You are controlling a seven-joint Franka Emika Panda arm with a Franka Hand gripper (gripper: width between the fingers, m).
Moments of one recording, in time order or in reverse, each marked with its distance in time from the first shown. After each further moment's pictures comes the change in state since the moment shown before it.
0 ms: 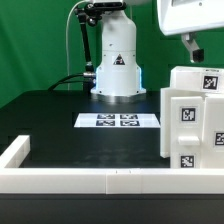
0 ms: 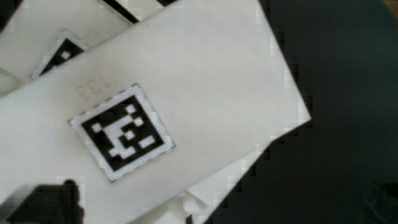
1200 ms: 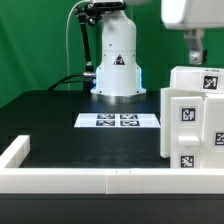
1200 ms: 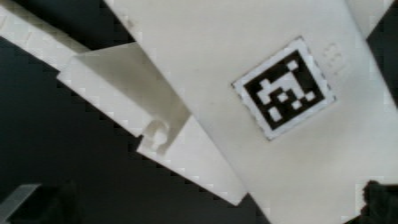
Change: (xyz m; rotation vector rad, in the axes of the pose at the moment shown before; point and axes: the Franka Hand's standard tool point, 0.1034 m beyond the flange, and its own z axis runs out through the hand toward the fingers) arm 0.004 0.001 0.001 -0.174 -0.071 -1.506
